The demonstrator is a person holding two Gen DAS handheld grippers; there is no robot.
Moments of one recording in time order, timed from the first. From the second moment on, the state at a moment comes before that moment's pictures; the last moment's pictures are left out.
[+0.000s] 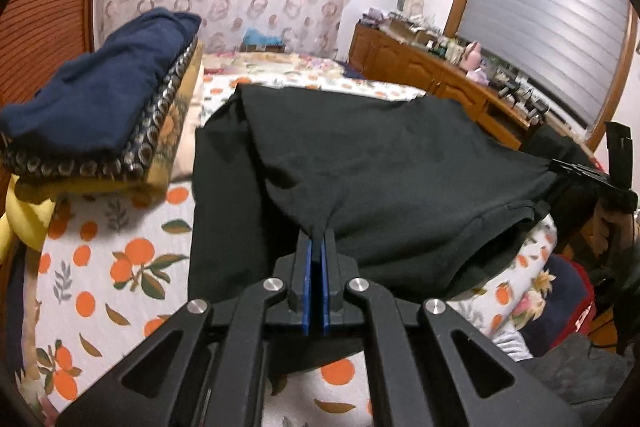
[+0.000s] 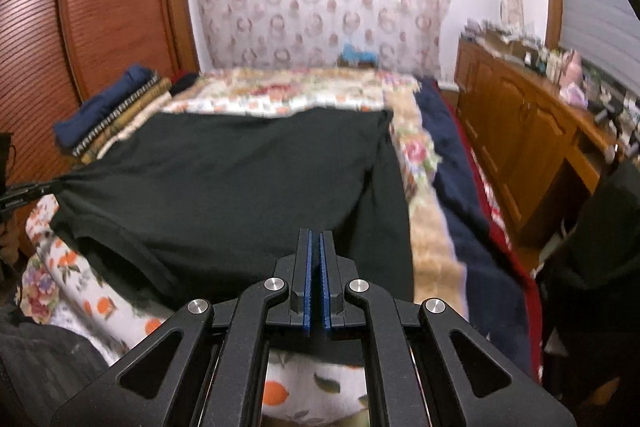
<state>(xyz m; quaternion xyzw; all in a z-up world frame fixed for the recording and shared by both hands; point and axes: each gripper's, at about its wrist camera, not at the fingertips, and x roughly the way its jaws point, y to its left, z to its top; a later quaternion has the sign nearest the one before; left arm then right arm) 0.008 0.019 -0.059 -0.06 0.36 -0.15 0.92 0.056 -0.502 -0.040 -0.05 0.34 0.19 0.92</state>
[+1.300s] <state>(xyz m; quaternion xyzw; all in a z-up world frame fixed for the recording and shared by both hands) 0.015 0.065 -0.099 -0.05 0.42 -0.06 0.90 0.075 -0.424 -0.072 -0.09 0.36 0.24 0.90</state>
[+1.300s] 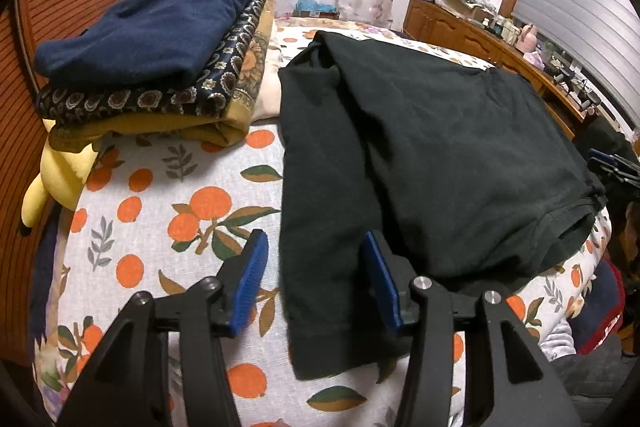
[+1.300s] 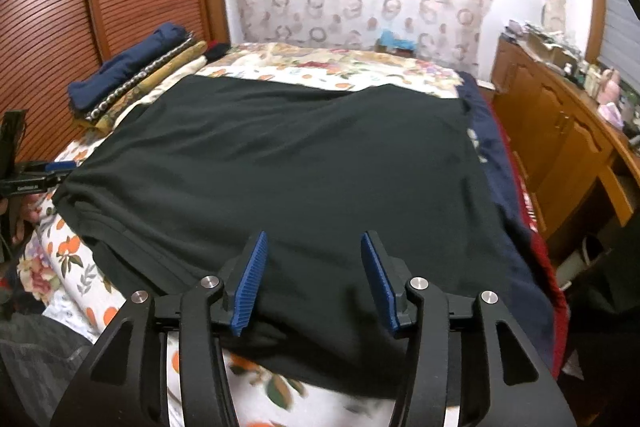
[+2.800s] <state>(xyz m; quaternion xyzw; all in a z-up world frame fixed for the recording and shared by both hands) 0.042 0.046 -0.094 -0.09 0.43 -0.10 0.89 0.086 -0.414 -0.101 -0.07 0.38 0.25 0.89</state>
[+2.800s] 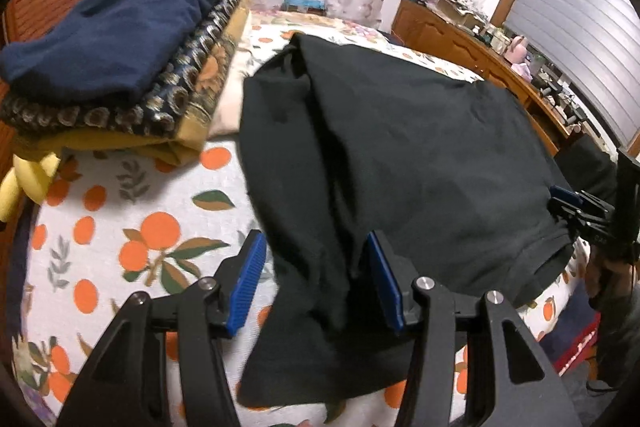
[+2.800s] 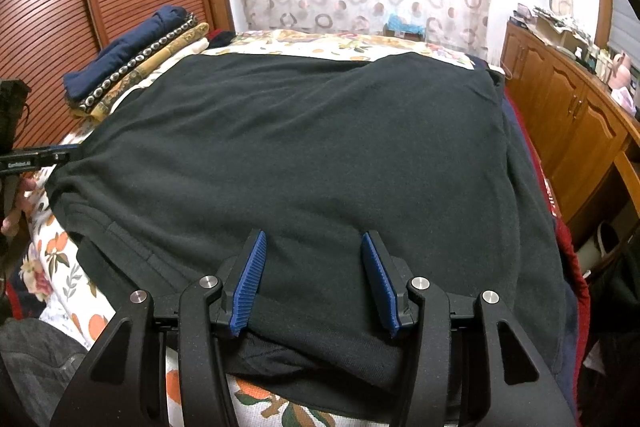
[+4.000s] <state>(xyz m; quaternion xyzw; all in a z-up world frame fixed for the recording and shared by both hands) 0.140 -0.181 0.043 -0.02 0.32 -0.34 0.88 0.071 -0.502 -0.088 -0.02 0.36 0.17 0.92</state>
